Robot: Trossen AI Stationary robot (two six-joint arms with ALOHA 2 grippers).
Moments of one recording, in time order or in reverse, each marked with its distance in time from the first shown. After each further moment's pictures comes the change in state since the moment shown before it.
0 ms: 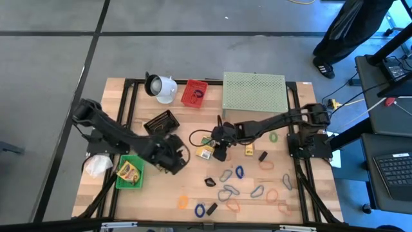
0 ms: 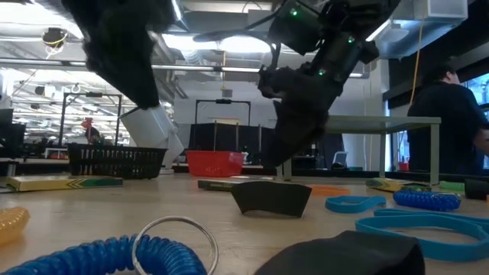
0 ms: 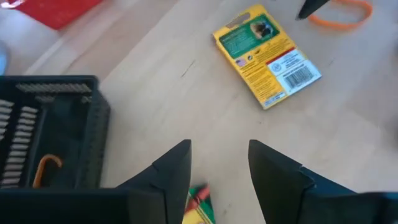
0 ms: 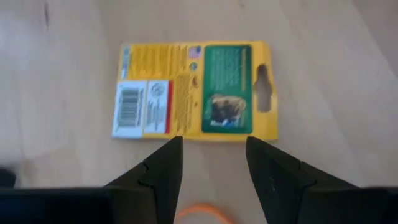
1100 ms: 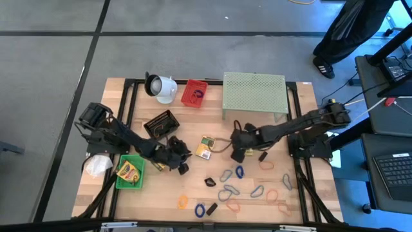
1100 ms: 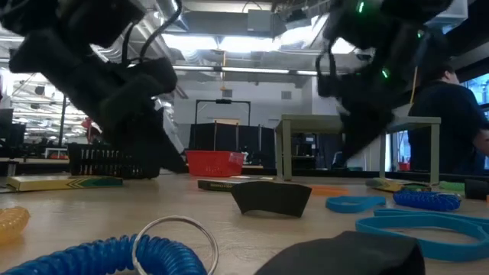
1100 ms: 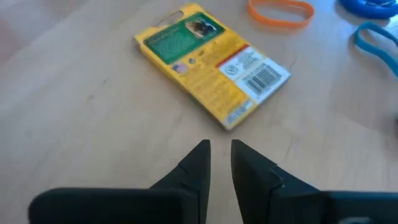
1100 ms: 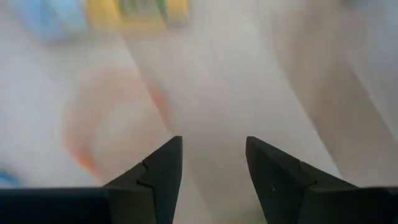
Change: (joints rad) left arm 0.057 0.128 -0.452 1.058 0.038 0.350; right arm 0.097 -0.251 -0.264 -0.120 0.208 0.185
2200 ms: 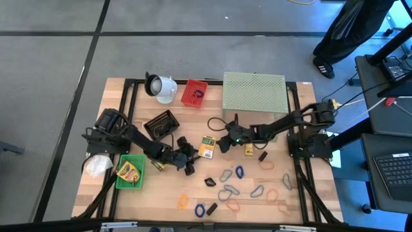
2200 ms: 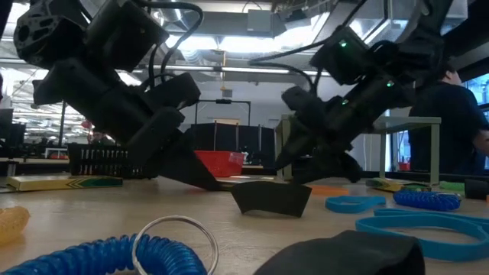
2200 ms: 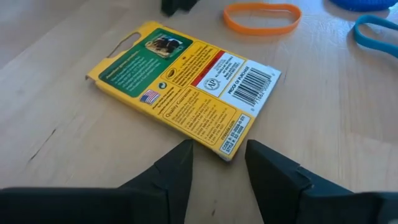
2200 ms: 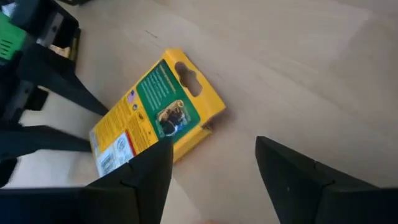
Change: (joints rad) left arm 0.043 0.202 0.051 0.259 0.021 0.213; right arm -0.138 0.203 -0.144 0.750 -0.139 0.347
